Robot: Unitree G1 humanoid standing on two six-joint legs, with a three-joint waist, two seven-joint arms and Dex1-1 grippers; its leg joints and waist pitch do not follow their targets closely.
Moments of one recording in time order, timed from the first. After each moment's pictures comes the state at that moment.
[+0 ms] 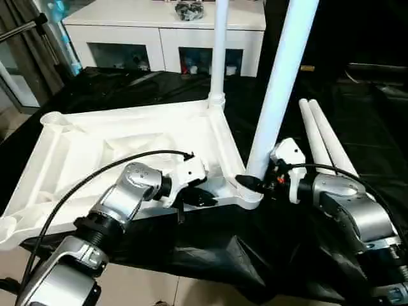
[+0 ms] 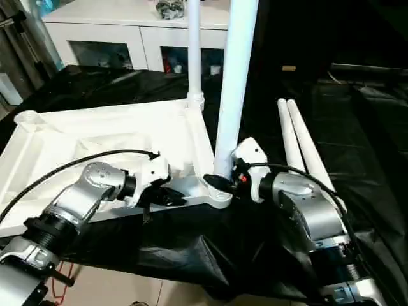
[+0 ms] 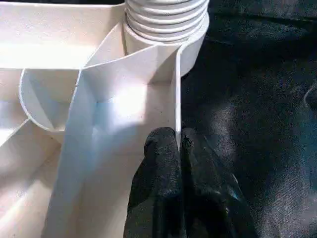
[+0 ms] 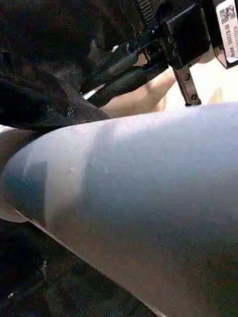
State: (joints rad) left arm -0.60 0.35 -0.39 0.50 0.00 0.22 -1.14; right arm -0.35 -0.45 0.17 0.12 0.23 0.41 0.88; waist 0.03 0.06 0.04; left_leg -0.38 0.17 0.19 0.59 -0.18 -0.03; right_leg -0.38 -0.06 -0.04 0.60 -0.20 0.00
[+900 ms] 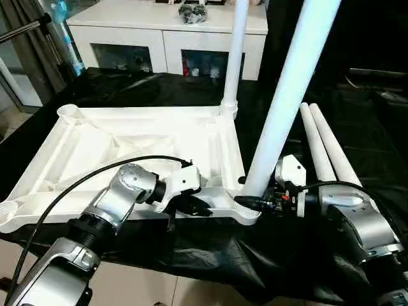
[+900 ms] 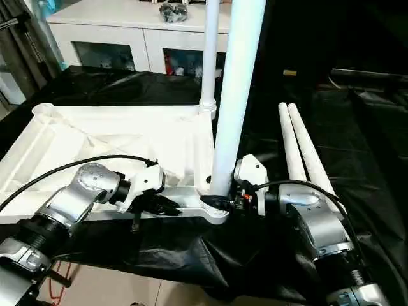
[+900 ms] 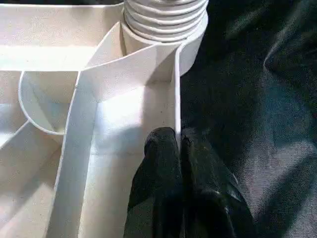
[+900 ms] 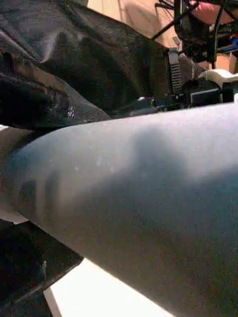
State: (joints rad) left arm -0.59 0.40 -0.42 0.51 0.01 0.11 -1.26; right arm -0.32 -0.48 0.20 0.23 0.24 0.12 1.12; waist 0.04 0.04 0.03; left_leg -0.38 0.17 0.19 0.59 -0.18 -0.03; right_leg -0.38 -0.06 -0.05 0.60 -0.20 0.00
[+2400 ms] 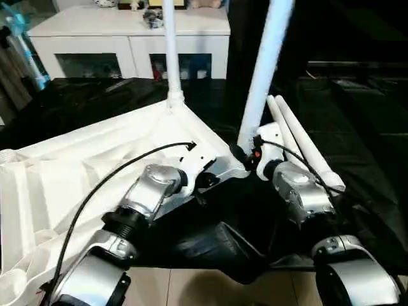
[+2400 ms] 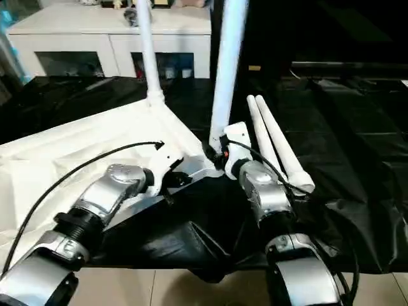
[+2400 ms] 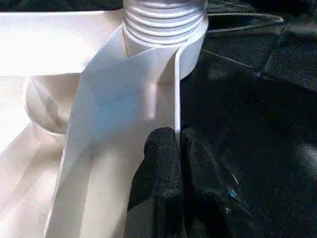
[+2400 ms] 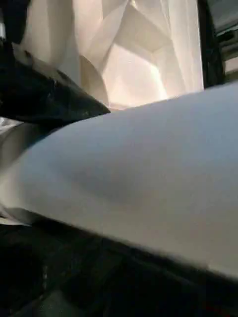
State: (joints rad) left arm -0.66 0.16 -0.29 0.62 0.05 0.39 -0.75; right arm -0.66 -0.12 0.02 0.84 0.13 0.05 0.47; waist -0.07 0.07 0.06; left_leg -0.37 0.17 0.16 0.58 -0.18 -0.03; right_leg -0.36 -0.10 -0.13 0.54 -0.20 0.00
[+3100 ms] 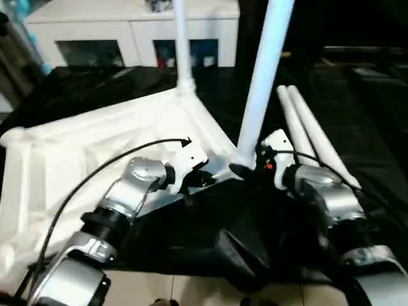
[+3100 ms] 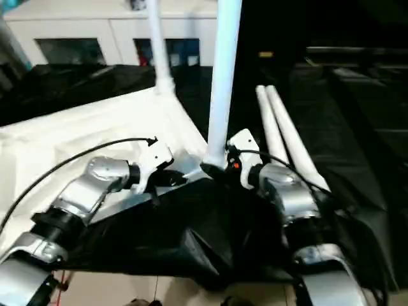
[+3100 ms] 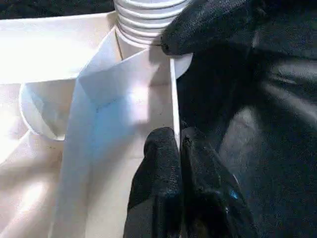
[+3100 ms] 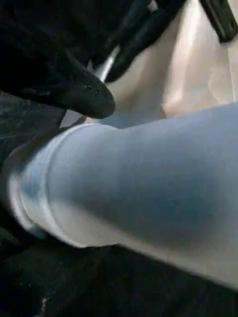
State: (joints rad) left arm -0.63 0.31 -0.33 0.49 0.01 0.25 -1.01; right arm -0.54 -0.33 0.13 0.54 0.14 0.21 0.88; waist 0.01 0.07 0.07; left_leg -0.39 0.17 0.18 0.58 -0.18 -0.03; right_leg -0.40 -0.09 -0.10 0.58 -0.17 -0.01
